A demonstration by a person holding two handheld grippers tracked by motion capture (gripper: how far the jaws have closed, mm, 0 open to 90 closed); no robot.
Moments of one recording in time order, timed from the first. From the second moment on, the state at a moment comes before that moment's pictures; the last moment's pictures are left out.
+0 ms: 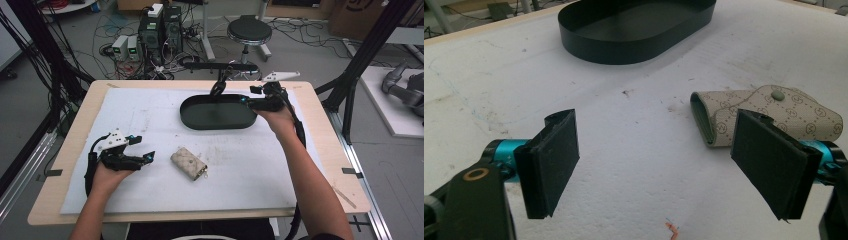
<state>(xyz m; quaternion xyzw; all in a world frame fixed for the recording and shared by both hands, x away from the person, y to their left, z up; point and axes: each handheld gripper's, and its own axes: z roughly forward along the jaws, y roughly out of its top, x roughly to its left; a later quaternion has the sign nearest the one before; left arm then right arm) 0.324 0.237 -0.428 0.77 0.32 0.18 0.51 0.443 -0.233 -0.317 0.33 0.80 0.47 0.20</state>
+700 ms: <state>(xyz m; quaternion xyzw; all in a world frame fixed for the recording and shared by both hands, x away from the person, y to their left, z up) 0.324 0.236 -0.430 0.78 0.32 0.18 0.51 0.383 -0.265 -0.365 0.32 0.80 0.48 0.15</state>
